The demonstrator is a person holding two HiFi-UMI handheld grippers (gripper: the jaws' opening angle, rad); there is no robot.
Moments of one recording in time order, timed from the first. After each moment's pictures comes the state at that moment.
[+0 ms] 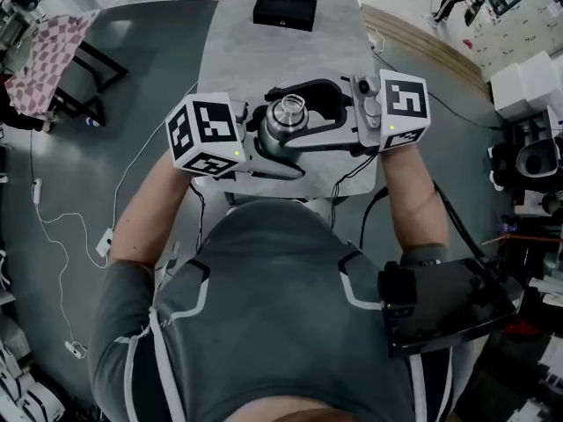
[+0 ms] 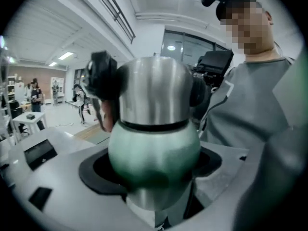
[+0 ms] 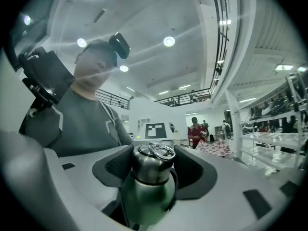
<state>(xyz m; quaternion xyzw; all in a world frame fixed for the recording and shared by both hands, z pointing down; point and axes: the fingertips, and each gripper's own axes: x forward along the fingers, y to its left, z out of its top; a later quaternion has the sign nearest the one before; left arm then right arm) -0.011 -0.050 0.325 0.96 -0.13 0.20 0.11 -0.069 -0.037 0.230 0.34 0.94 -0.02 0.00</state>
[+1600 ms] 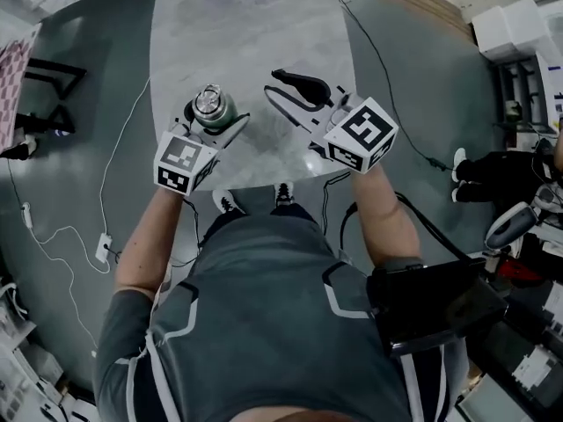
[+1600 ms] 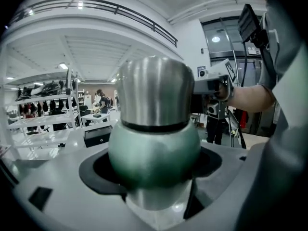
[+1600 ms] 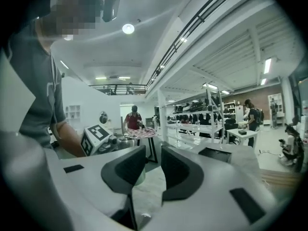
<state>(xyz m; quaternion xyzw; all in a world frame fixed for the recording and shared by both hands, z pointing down) -0.117 -0.166 0.471 0.85 -0.48 0.18 0.09 -0.056 -0.184 0.375 -0.09 0.99 -0.05 -0.07</state>
